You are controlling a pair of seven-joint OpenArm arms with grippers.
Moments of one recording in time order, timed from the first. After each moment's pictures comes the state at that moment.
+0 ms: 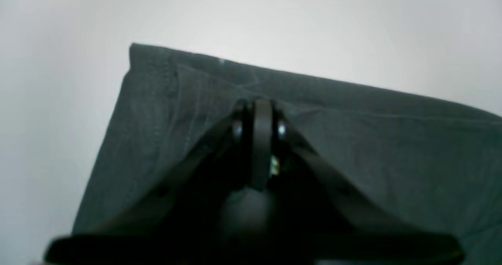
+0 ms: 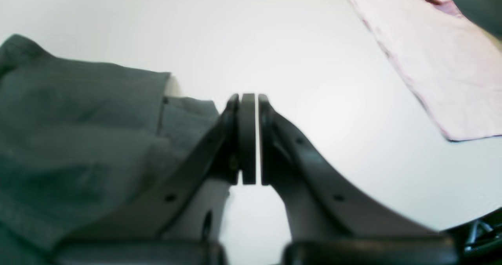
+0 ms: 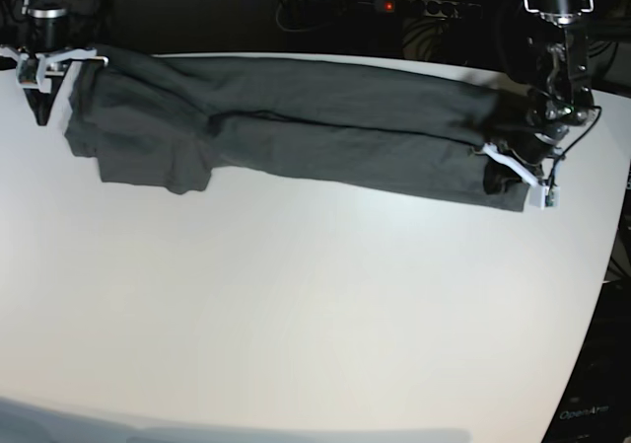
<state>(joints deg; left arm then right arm) 9.9 -18.5 -12.0 74.4 -27.2 -20.0 24.7 -21.5 -9.2 63.0 91.4 -29.5 40.8 29.1</state>
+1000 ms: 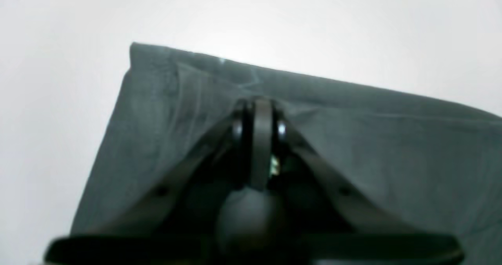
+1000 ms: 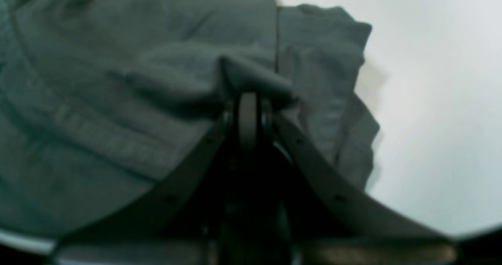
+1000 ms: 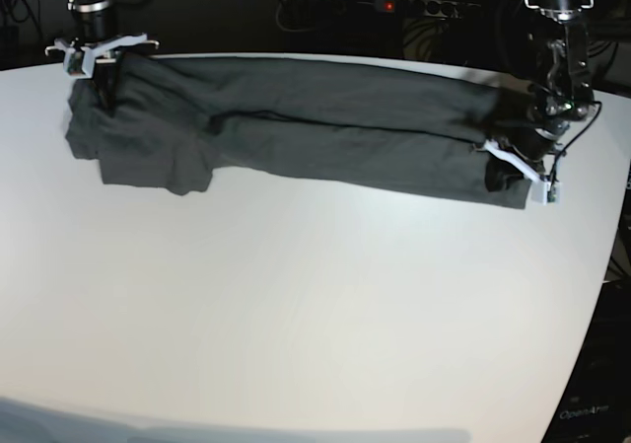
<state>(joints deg) 11.0 -18.6 -12.2 74.4 -27.5 -19.9 23.5 -23.2 -7.6 53.0 76.9 -26.2 40.9 28.9</state>
